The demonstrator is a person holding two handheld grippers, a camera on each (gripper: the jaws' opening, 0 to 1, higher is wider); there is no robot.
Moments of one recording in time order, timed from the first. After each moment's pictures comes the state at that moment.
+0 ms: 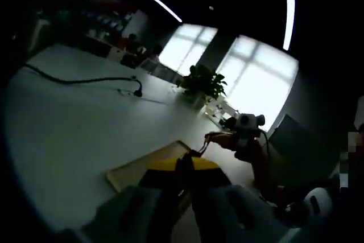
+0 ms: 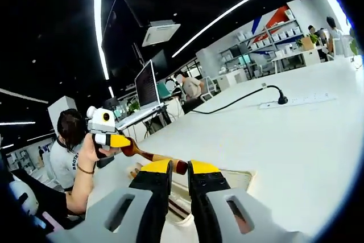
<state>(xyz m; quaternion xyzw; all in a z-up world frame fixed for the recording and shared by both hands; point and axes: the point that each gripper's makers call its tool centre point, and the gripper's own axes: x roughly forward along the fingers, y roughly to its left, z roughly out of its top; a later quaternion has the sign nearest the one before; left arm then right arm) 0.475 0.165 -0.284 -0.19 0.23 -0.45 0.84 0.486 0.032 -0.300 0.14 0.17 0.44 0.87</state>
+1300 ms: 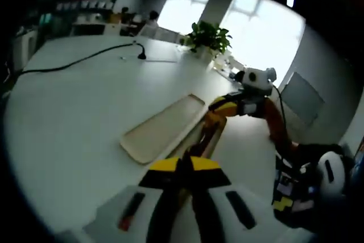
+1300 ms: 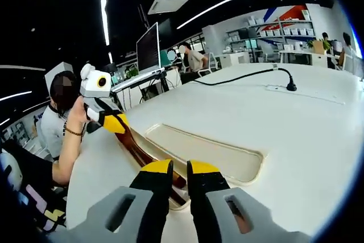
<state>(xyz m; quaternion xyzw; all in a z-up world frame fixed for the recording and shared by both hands) 0.448 0.182 -0.340 -0.05 0.34 -0.45 0.82 0.475 0.047 -0.341 0.03 0.23 0.45 0.86</state>
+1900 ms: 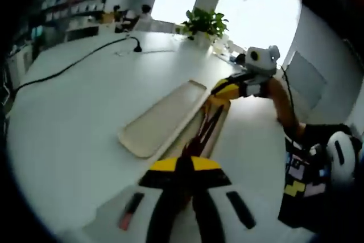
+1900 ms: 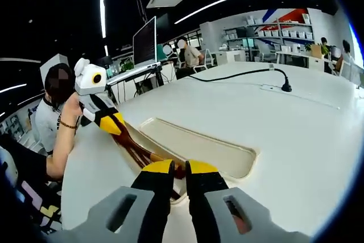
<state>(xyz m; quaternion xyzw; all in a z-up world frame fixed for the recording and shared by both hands) 0.441 0.179 -0.354 0.03 0.34 -0.47 0.81 0.475 0.041 -0.348 0.00 0.24 0.43 0.87</state>
